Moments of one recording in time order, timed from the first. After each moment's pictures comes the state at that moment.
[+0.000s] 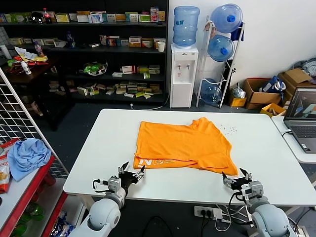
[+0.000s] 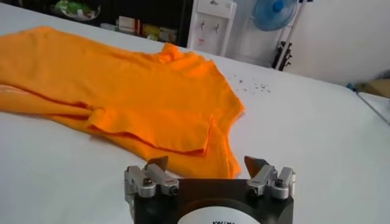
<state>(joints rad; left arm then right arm) 1.12 -1.19 -0.11 -1.64 -0.41 0.26 -0.16 -1.32 1.07 0.51 1.71 0.30 -0.39 -0.01</state>
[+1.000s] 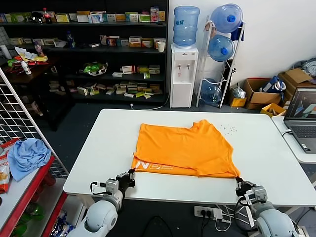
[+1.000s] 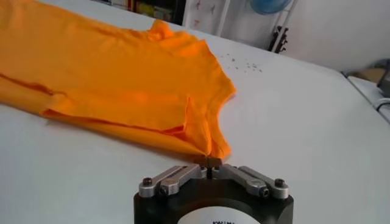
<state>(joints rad) 1.13 -1.17 -0.12 -1.63 -0.45 0.28 -0.16 -1.40 1.02 0.55 1.75 0.29 -0.43 0.00</state>
